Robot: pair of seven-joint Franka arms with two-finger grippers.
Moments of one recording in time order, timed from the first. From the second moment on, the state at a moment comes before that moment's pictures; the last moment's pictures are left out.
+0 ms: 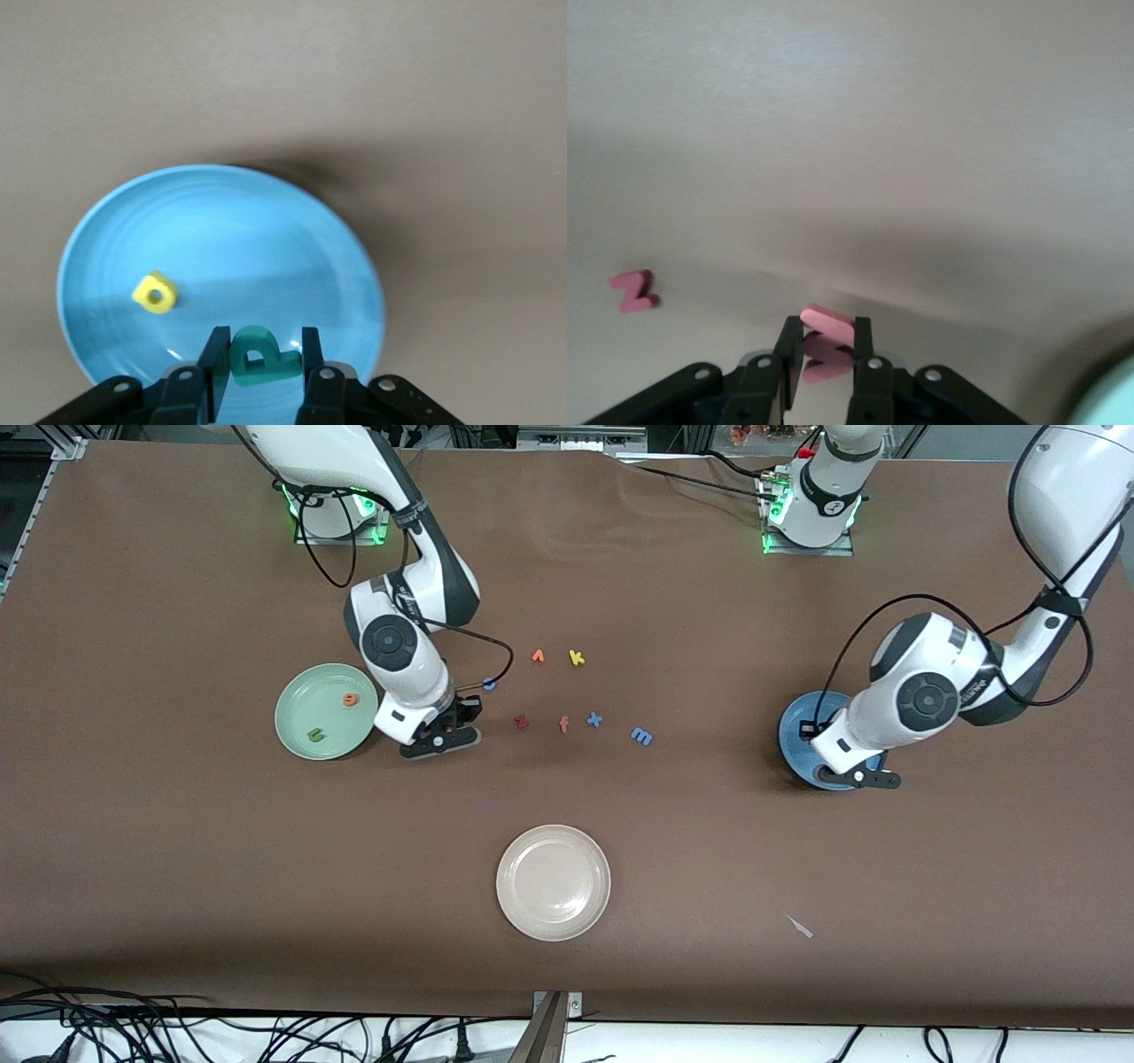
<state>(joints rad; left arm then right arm) 0.75 0.61 -0.91 -2.00 0.58 2.07 -0.37 0.76 0.47 -0.26 -1.96 0.19 2.38 0.13</state>
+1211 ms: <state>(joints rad) 0.80 0.68 -0.90 -2.00 0.58 2.08 -0.31 0.76 0.36 -0.55 -1.96 0.19 2.04 -0.10</state>
